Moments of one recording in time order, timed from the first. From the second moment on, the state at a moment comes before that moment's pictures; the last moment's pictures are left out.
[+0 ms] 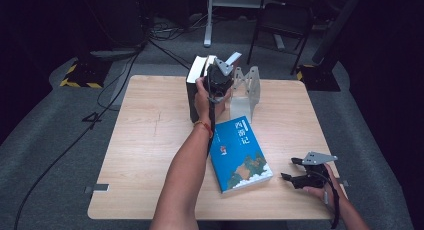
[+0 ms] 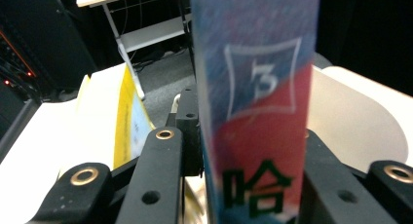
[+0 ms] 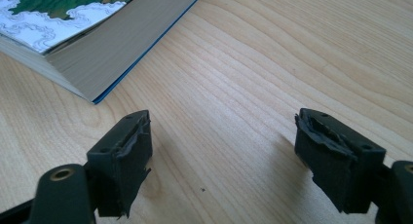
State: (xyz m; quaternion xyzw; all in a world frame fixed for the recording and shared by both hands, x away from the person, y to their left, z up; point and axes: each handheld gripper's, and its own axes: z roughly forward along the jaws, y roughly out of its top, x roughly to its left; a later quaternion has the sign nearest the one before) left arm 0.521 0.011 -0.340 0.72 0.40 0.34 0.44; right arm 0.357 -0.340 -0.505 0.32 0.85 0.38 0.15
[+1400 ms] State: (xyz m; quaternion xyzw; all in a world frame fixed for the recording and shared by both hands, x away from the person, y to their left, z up) left arm 0.550 -0.009 -0.299 0.72 0.40 0.37 0.44; right arm 0.356 -0.339 -0.504 0.32 0.85 0.38 0.15
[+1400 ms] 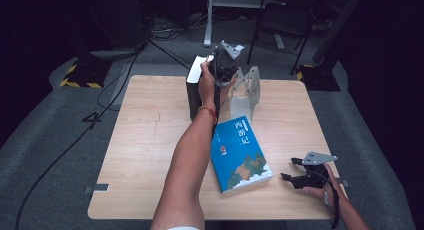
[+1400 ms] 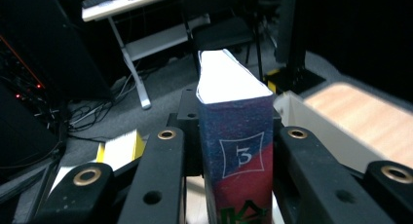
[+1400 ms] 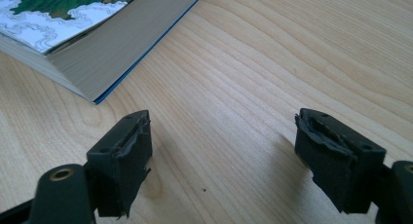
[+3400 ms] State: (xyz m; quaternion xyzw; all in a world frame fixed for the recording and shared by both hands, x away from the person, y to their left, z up) left arm 0.459 0.036 -0.406 0.80 0.35 0.28 0.40; right arm 0.357 -0.338 -0.505 0.32 0.85 0.38 0.15
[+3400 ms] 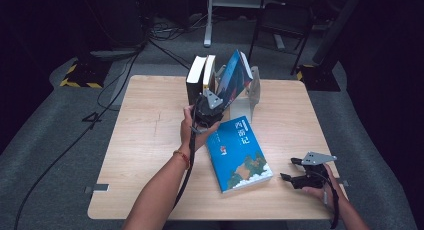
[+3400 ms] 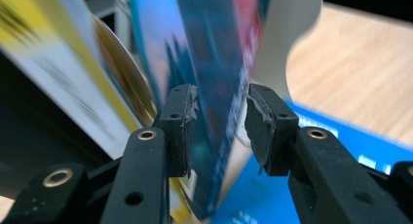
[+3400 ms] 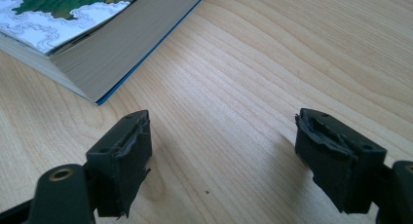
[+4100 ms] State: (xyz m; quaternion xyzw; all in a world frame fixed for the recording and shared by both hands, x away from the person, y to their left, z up) left arm 0.448 0.054 -0.474 0.84 0.35 0.20 0.36; right arm 0.356 -0.338 -0.505 0.32 0.85 0.38 0.15
